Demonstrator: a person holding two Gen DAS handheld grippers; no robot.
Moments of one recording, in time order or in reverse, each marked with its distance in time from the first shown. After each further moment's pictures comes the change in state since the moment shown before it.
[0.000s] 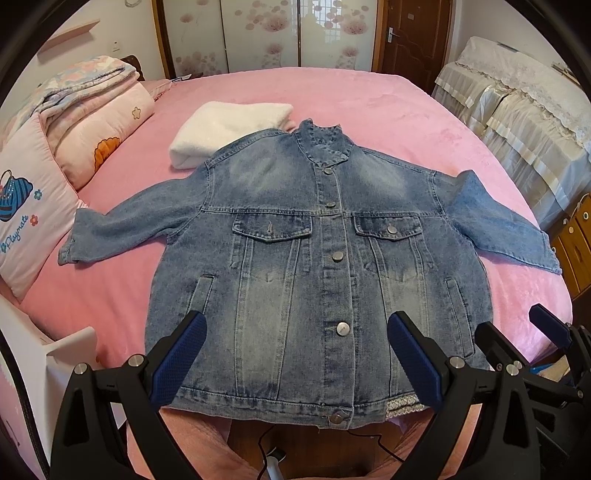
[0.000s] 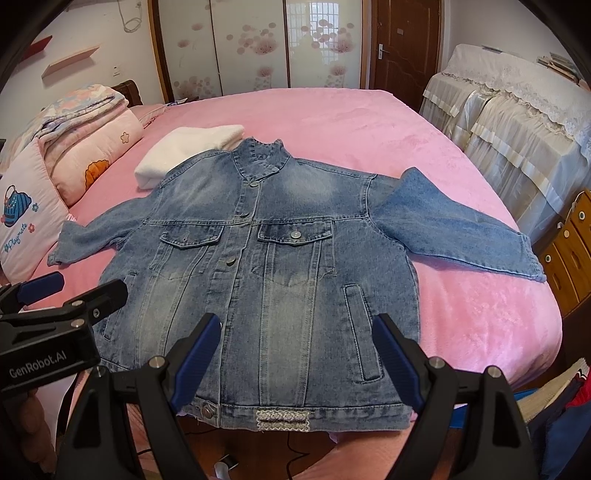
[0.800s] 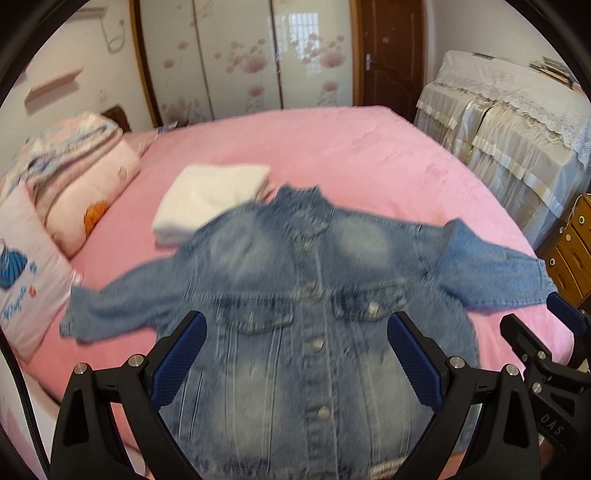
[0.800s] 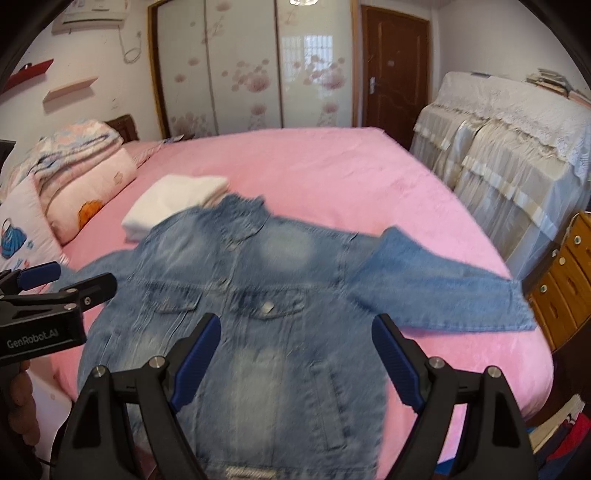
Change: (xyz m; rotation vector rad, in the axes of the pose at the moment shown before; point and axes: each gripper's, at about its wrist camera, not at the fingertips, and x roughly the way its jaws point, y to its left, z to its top) left arm -0.008 -0.052 0.095 0.110 -0.163 0.002; right arm -0.009 -0.055 0.067 0.018 -0.187 -0.037
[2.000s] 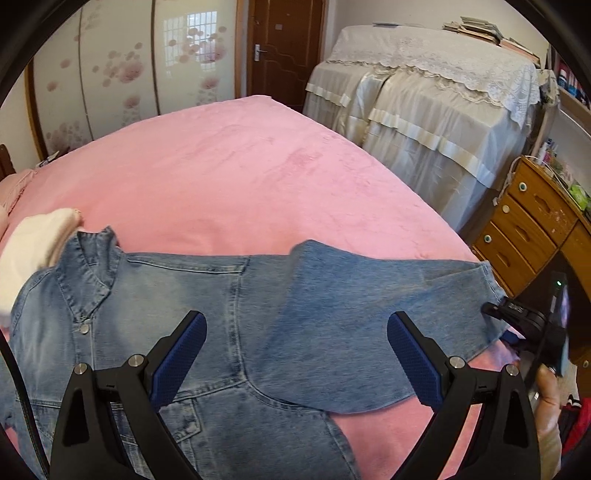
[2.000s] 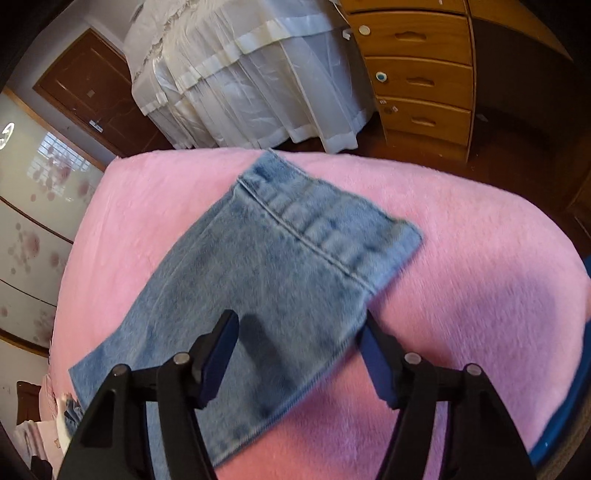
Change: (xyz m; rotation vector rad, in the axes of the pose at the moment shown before) left arm 0.169 -0.254 0.062 0.176 0.030 -0.362; right arm 0.186 -0.420 -0.096 1.029 0.148 -0.314
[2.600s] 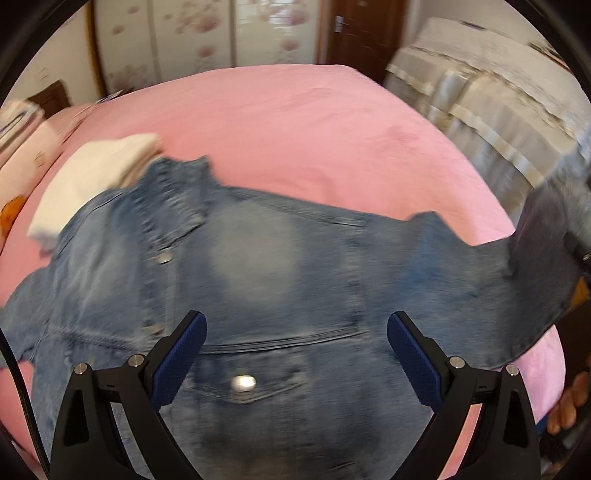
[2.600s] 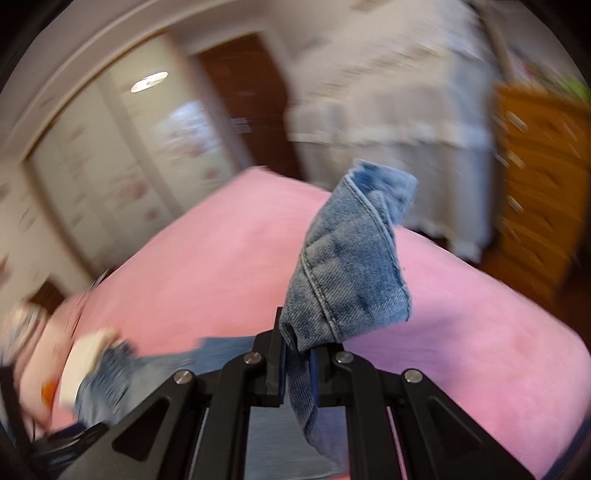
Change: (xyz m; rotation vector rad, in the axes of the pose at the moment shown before) left arm -0.022 0.112 -0.034 -0.243 0.126 0.202; right arm -0.120 0.169 -0.067 -0.566 -0.249 0.406
